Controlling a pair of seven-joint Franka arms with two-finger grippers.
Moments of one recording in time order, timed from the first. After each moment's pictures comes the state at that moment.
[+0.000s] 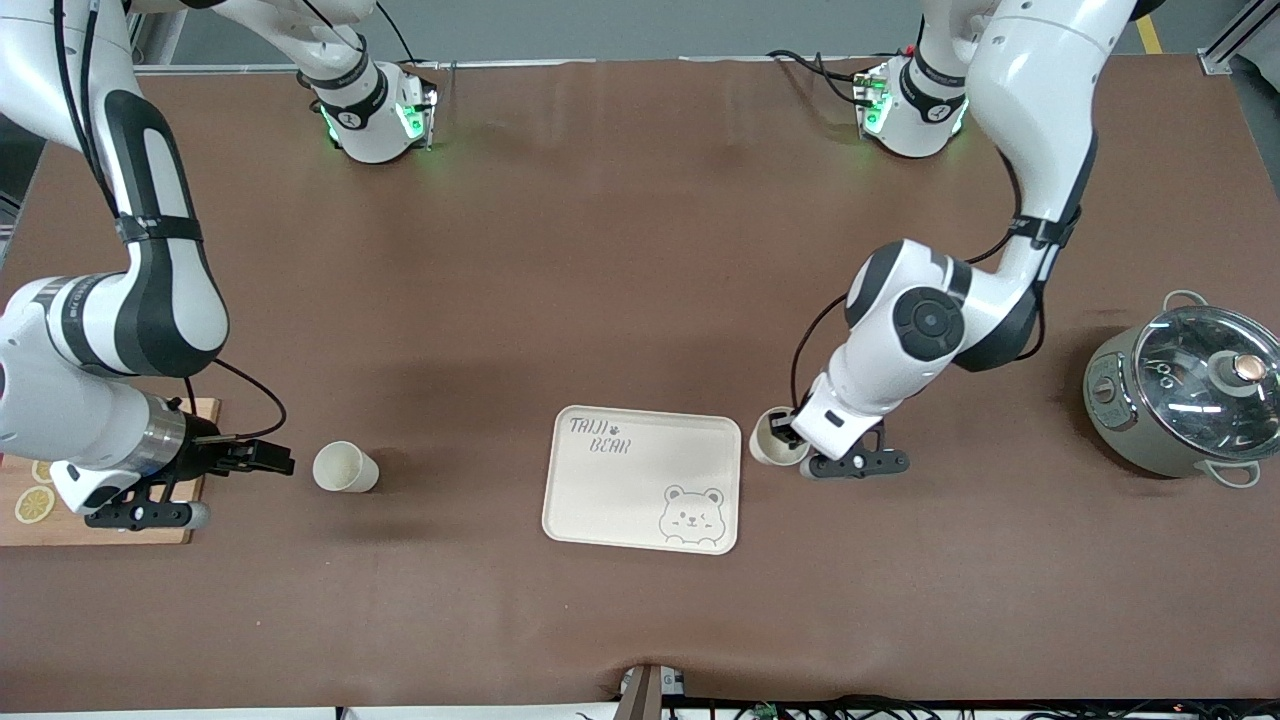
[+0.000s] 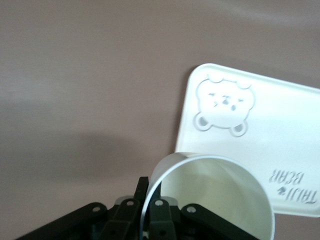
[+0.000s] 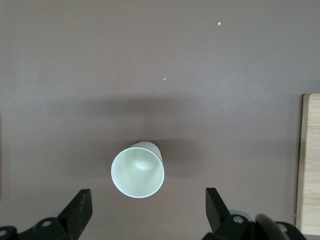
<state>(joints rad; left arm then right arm) -0.26 0.61 -0.23 -1.56 0.02 2.32 -0.55 -0.05 0.54 0.06 -1.46 0.08 2.02 -0.03</state>
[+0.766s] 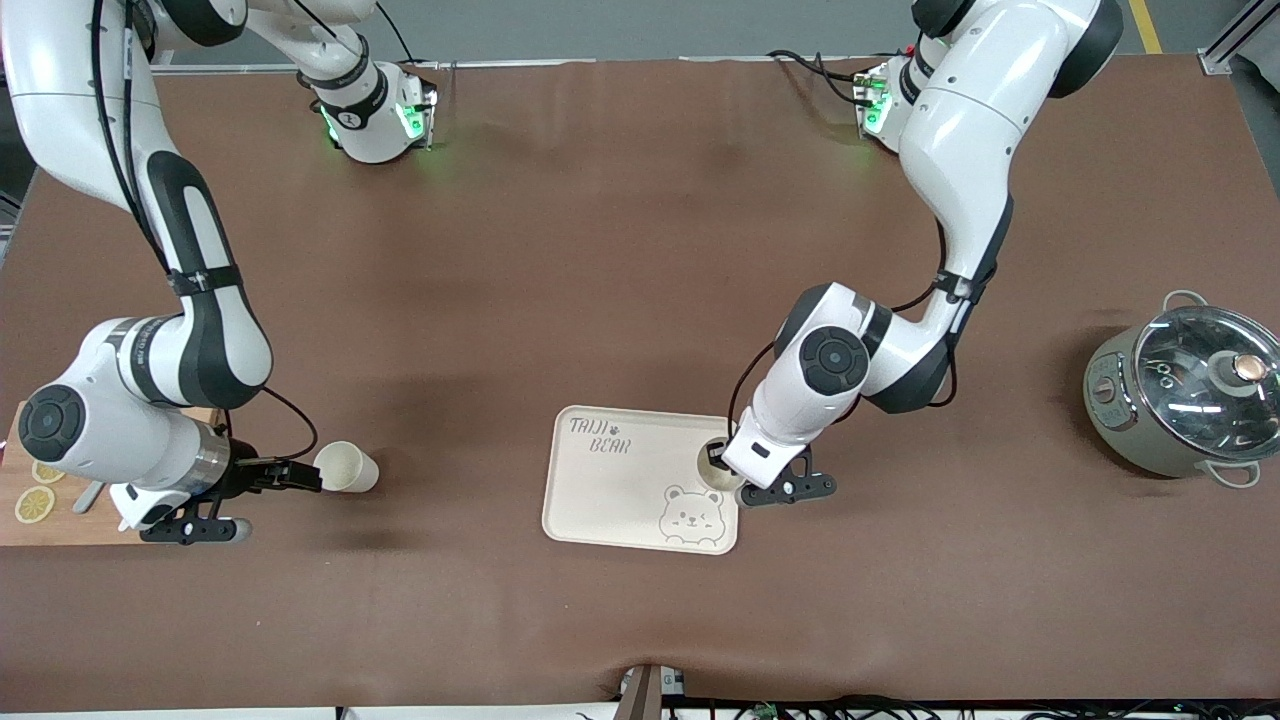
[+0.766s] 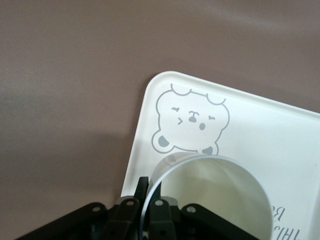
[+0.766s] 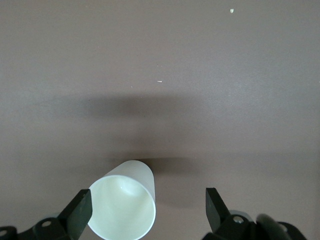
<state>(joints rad) -0.35 0.81 -0.22 -1.35 0.09 2.36 -0.69 -0.05 0.64 0.06 -1.50 0.08 2.16 -0.07</state>
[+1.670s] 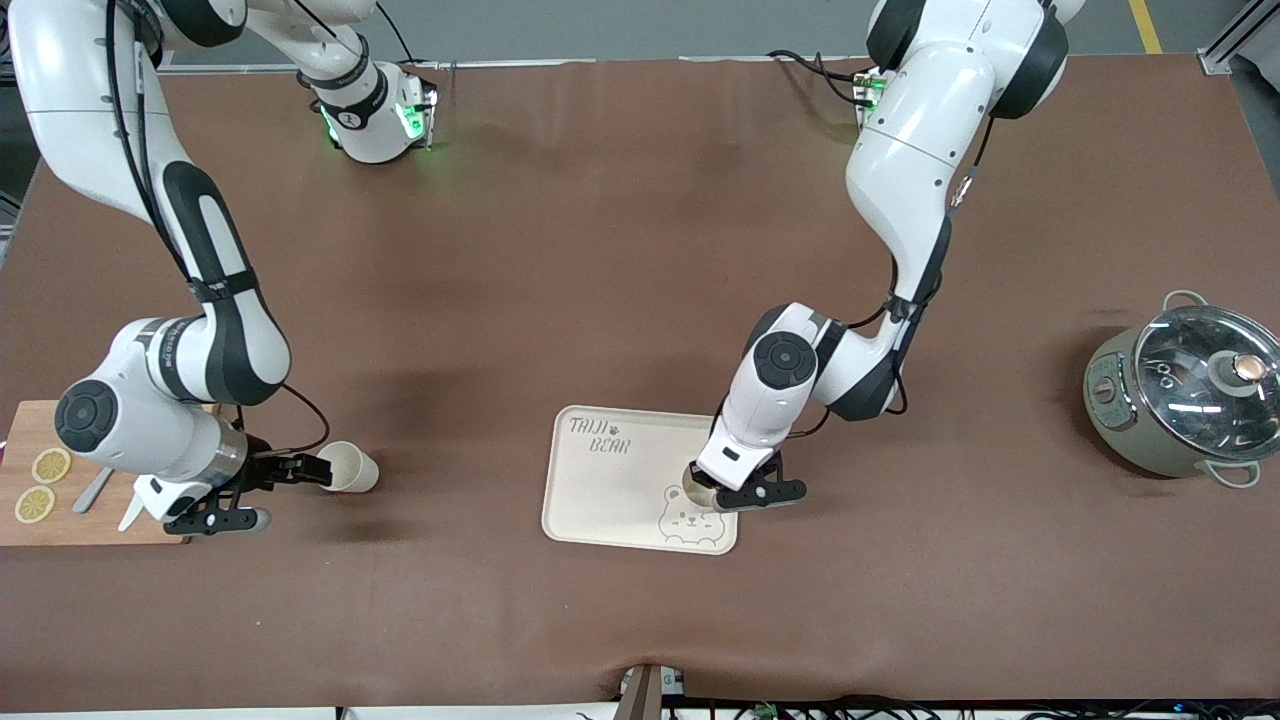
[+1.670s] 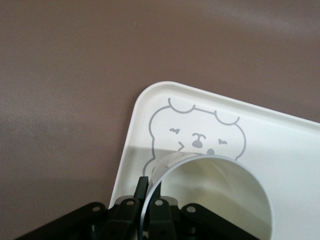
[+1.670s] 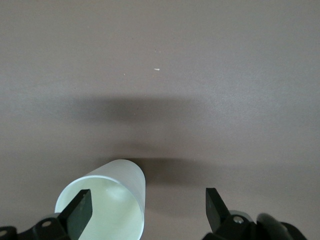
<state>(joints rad) -0.52 0.93 -0.04 -1.33 0.09 2.55 -0.76 -0.05 0.65 0.06 -1.61 0.08 2.29 -0.11</state>
